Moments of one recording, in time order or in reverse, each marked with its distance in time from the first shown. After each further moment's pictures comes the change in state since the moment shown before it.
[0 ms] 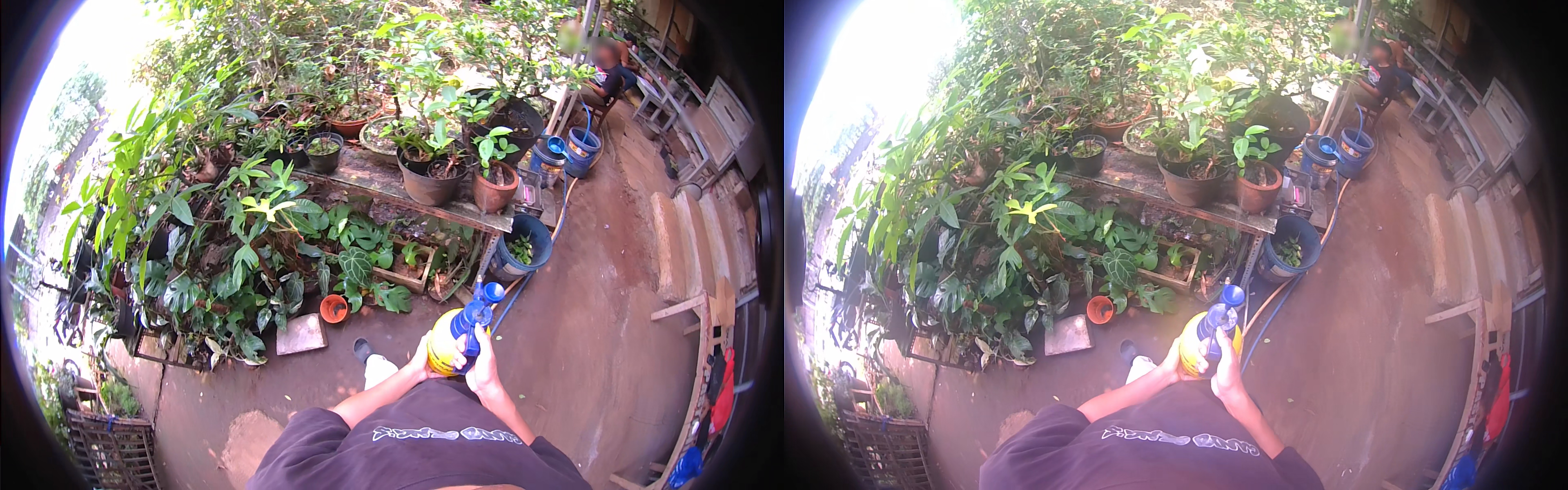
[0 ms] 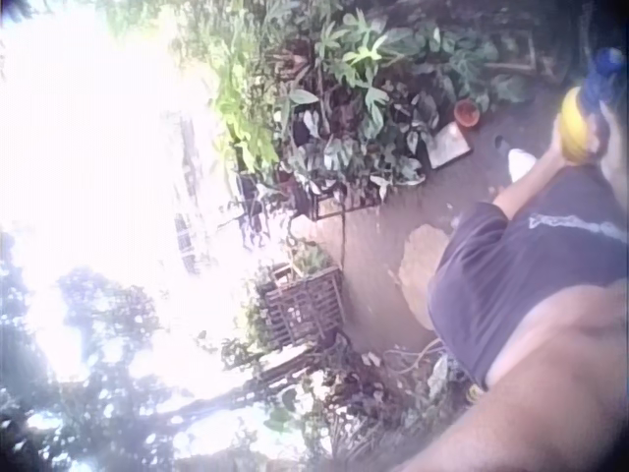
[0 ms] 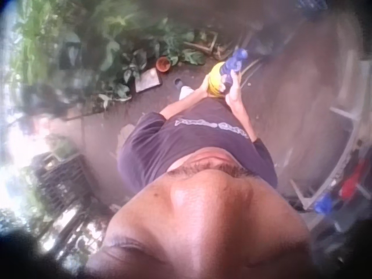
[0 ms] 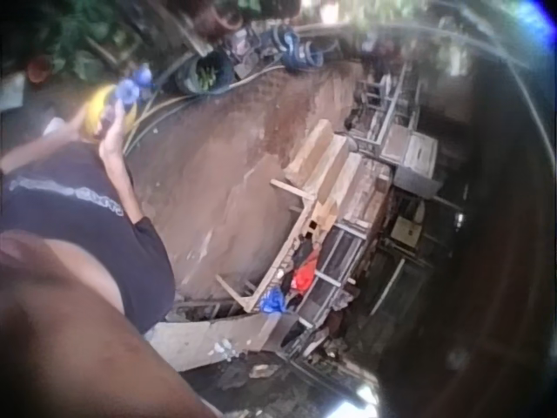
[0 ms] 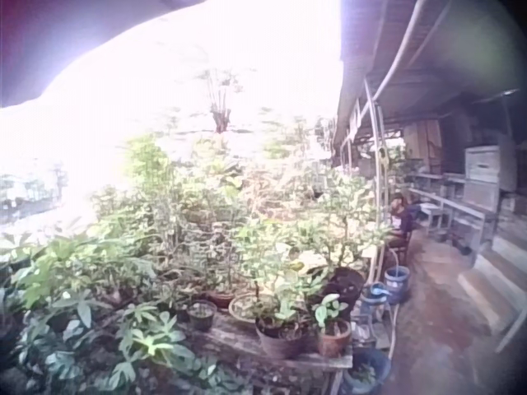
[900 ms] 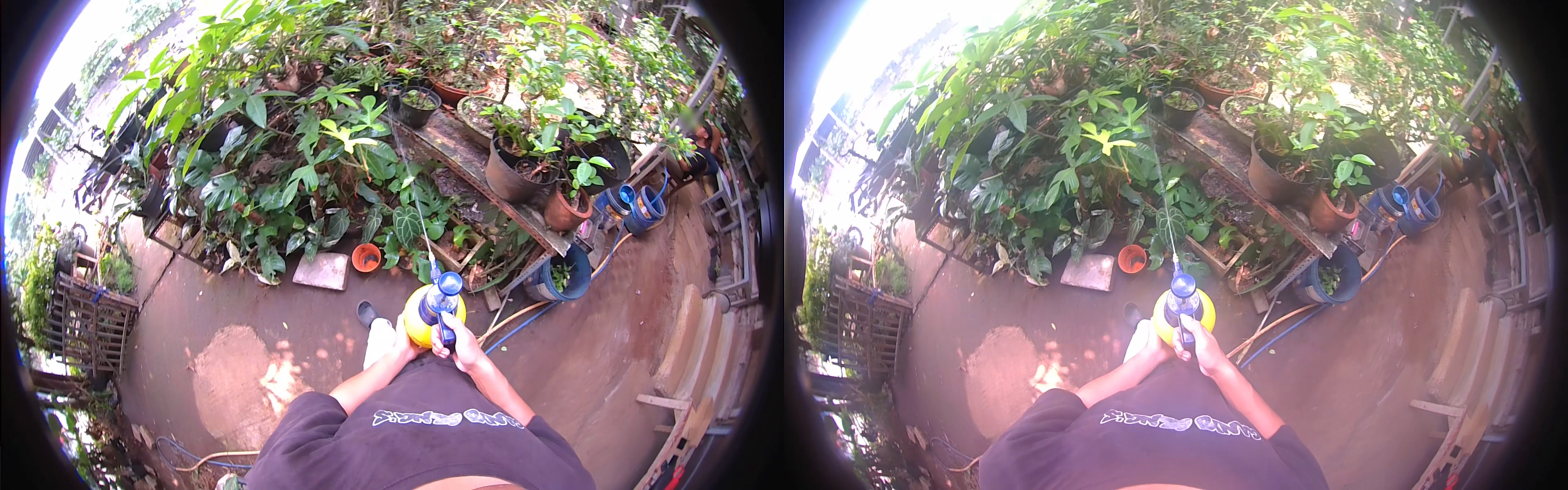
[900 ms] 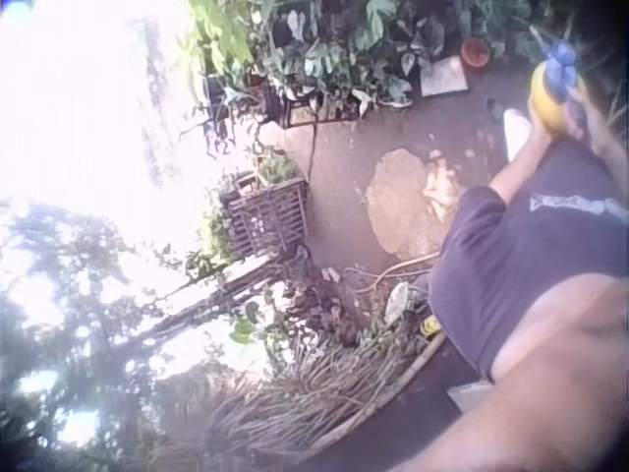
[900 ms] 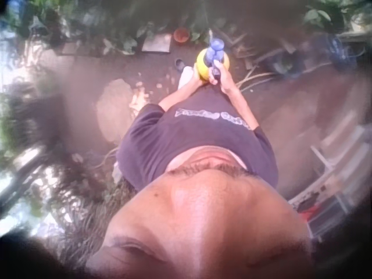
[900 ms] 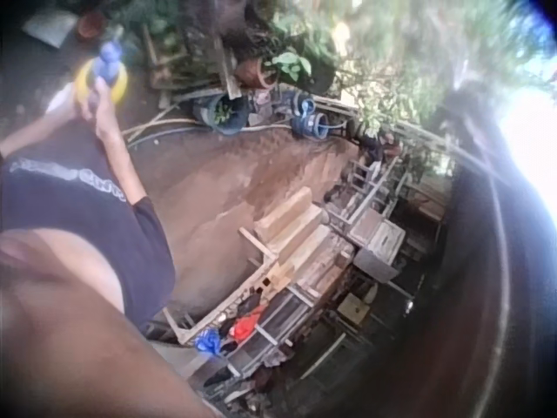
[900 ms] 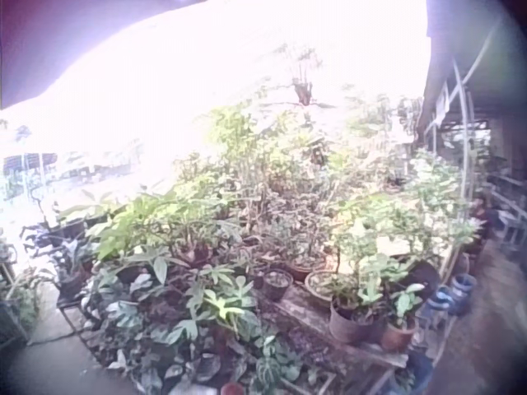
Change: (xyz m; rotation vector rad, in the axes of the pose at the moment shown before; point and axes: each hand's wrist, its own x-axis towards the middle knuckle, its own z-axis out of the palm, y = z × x) left_hand -0.094 0.020 0.035 -0.396 0.468 0.531; right_hand 0.036 0.039 0.057 -0.389 -0.612 0.522
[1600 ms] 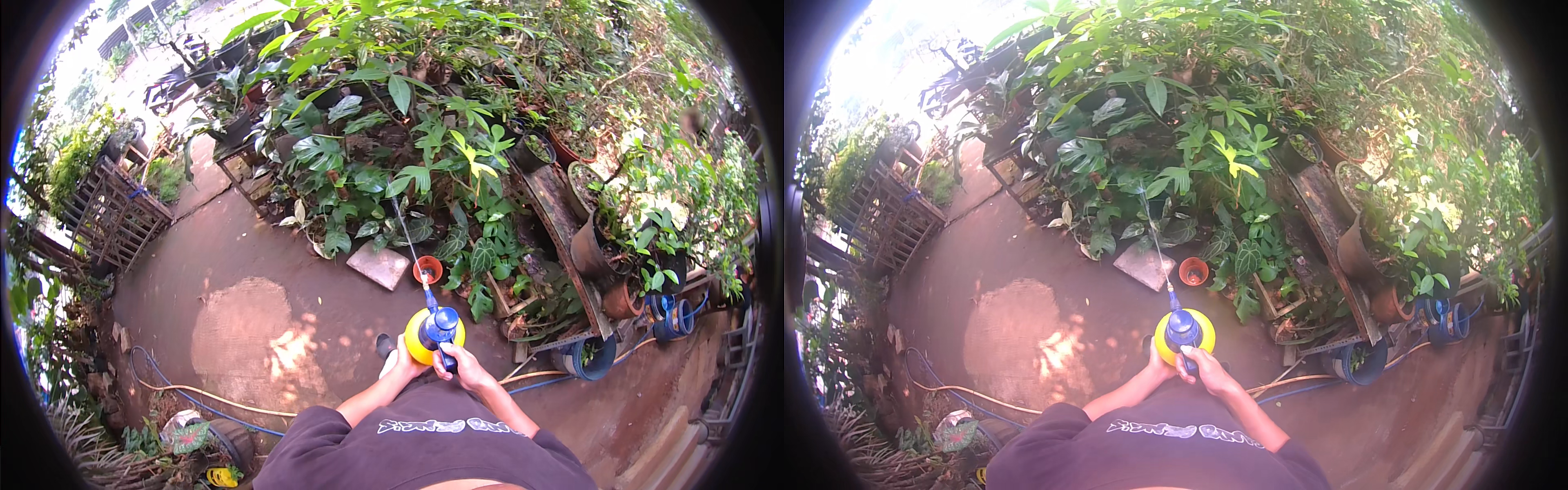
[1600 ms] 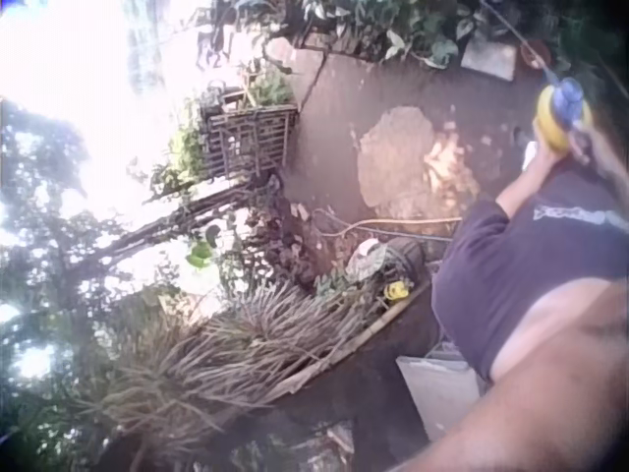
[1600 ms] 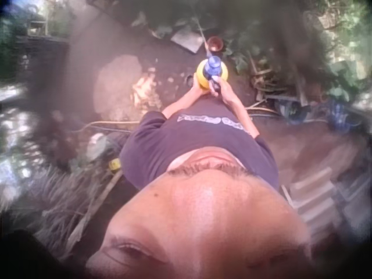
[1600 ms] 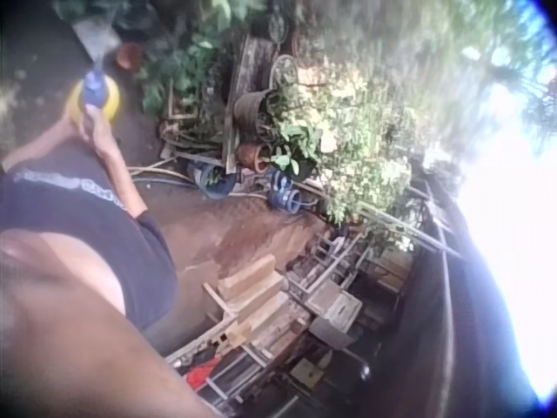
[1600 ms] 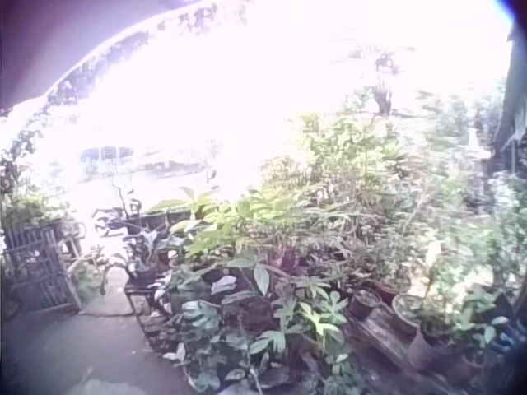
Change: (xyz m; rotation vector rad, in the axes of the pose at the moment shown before) left_hand -0.095 0.084 -0.059 -0.300 0.050 0.443; right_hand 0.085 0.032 0.113 -0.316 -0.415 0.260
